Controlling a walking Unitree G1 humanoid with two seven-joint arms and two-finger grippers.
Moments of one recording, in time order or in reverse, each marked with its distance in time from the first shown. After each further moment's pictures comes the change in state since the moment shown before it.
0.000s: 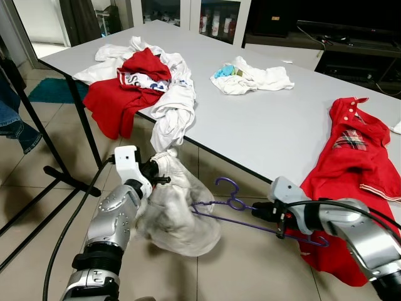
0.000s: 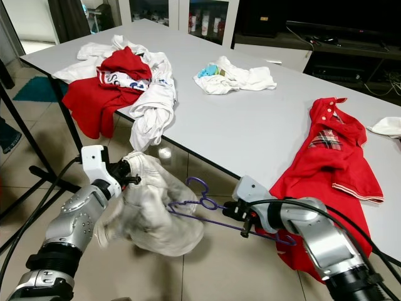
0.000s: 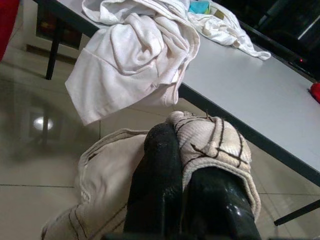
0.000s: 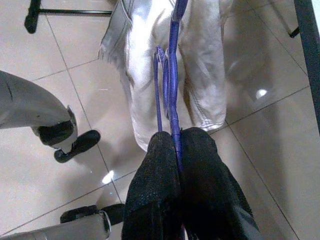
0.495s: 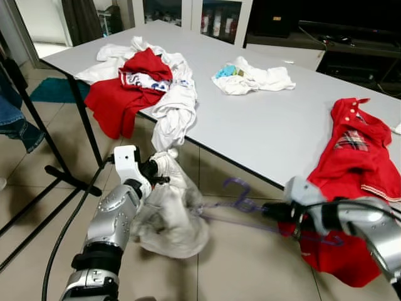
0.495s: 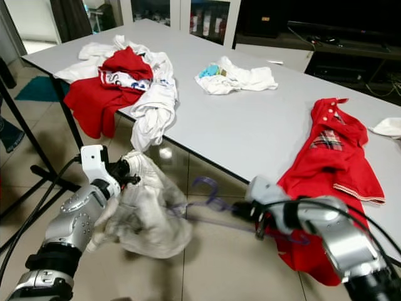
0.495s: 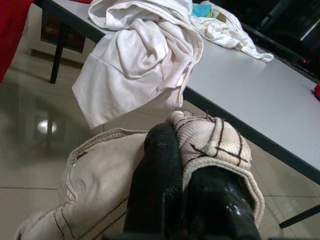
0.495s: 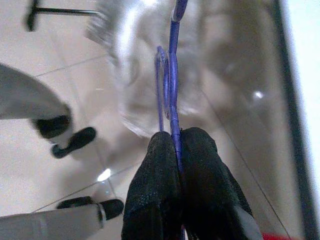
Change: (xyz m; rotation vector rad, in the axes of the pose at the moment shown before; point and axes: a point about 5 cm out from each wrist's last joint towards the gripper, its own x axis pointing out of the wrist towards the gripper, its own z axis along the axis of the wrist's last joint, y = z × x) left arm 0.000 0.001 0.001 0.014 -0.009 0.002; right arm -0.027 -0.015 -0.009 0.001 0.005 -0.040
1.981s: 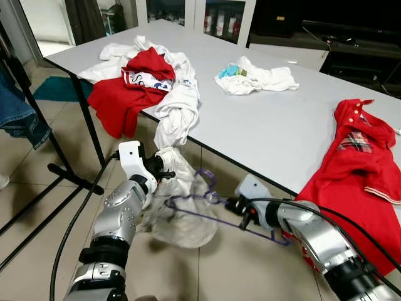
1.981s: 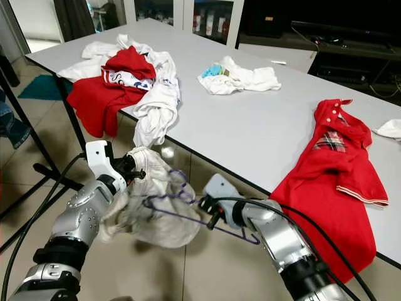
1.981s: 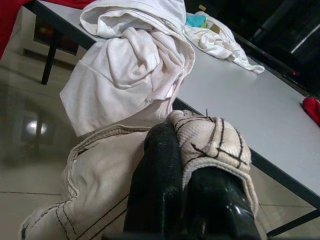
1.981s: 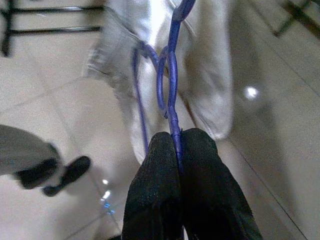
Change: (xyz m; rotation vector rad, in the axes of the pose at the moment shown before) left arm 0.010 -0.010 0.004 -0.046 -0.024 -0.026; right arm 0.093 0.025 0.015 0.088 -0.006 -0.104
